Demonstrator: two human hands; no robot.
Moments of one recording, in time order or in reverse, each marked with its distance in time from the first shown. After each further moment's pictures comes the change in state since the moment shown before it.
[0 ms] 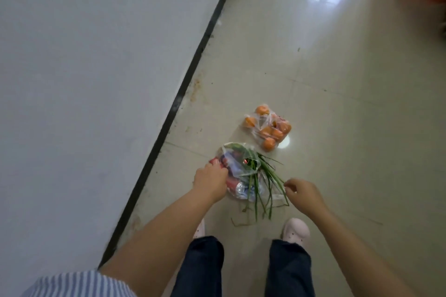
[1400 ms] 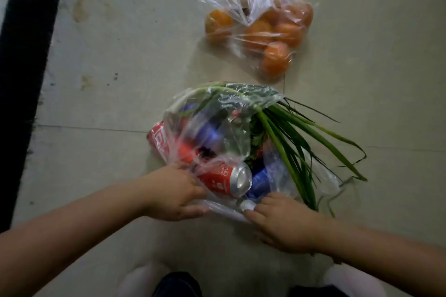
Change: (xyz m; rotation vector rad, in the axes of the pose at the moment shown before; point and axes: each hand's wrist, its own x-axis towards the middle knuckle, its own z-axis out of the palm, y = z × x) left_hand 0.343 -0.072 0.365 0.529 -0.239 0.918; right_hand 0.298 0.178 0.384 -0.623 -0.088 -0.804
